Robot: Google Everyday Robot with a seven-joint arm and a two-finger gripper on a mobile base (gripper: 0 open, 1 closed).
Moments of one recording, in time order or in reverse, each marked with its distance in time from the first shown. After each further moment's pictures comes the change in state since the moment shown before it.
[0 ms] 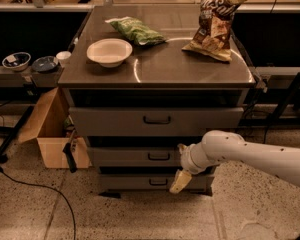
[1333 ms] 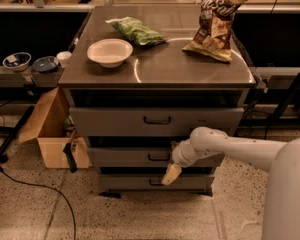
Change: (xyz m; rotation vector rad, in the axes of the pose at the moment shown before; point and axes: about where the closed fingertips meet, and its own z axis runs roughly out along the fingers) arm 0.000 -0.039 0.067 -0.019 -0.012 0.029
